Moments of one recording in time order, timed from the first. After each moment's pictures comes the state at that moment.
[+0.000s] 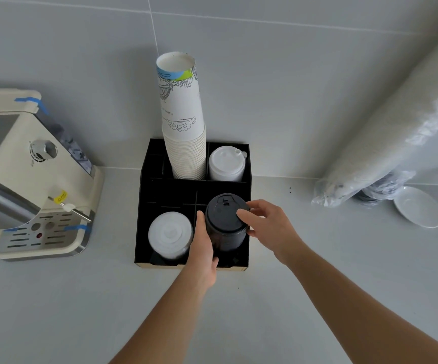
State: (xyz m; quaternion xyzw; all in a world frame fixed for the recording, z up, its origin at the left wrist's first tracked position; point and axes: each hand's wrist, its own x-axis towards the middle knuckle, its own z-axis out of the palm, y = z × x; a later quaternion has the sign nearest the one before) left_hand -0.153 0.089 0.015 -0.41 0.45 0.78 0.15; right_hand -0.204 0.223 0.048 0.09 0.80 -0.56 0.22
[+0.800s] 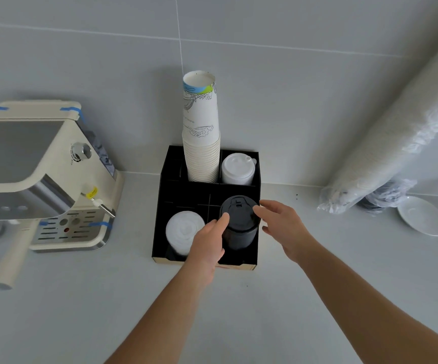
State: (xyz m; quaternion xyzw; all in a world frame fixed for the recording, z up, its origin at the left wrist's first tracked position) left_hand -0.131 0.070 0.049 -0.32 0.56 0.75 0.14; right_hand -0.191 0.222 0.077 0.13 0.79 -0.56 0.21
